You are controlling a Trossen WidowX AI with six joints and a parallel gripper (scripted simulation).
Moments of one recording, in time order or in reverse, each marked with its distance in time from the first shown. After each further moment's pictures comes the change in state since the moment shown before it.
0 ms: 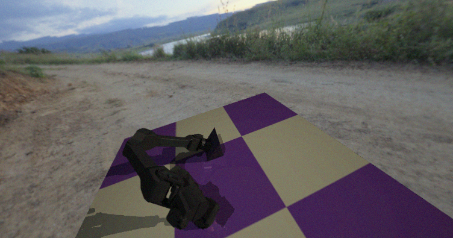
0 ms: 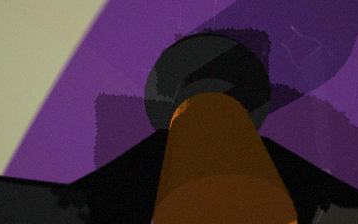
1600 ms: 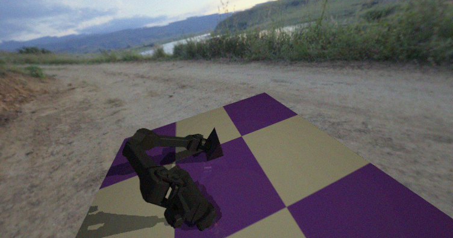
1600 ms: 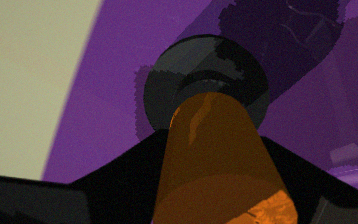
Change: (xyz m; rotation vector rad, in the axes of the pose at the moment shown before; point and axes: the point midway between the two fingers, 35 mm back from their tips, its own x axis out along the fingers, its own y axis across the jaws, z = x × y) arm -0.001 -0.001 0.001 0.209 0.003 -0.001
